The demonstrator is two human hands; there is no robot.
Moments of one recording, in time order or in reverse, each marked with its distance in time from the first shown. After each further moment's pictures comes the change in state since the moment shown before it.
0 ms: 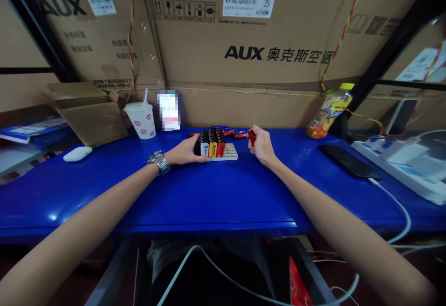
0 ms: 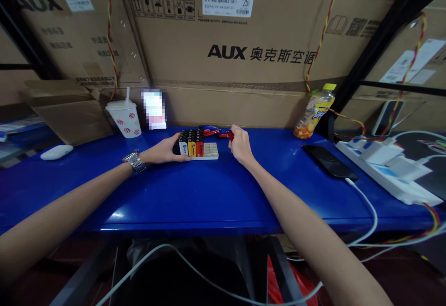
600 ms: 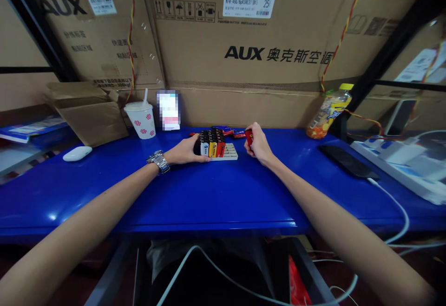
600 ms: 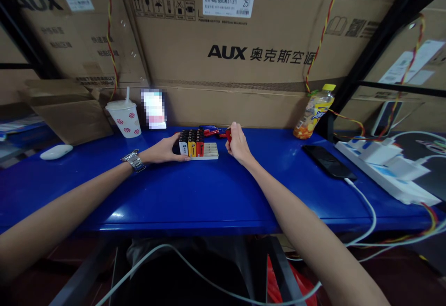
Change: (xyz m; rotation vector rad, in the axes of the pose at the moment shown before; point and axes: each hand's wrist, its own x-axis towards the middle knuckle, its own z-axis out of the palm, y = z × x) left_hand 0.000 -0.004 -0.001 0.057 0.013 -0.014; right_hand -0.001 0.005 0.000 -0.047 -0.083 0.034
